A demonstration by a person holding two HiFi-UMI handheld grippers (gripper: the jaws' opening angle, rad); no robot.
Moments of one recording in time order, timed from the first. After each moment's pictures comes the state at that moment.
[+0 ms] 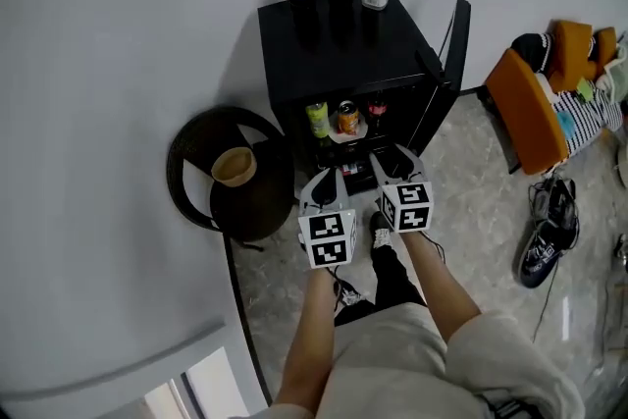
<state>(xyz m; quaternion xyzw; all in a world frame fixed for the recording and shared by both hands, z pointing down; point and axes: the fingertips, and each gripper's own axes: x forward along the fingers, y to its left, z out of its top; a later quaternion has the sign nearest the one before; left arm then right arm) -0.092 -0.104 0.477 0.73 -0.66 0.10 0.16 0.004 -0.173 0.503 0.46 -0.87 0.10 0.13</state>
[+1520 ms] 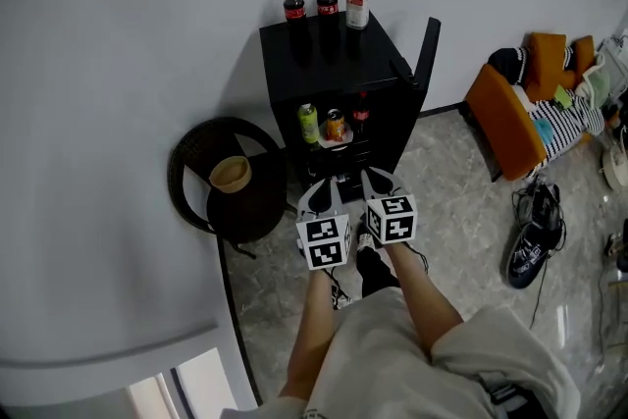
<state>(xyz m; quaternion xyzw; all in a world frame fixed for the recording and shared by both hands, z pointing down) -0.065 -0.032 0.438 0.72 -0.67 0.08 0.16 0.013 -0.078 0.457 0.44 -0.88 0.13 0.13</state>
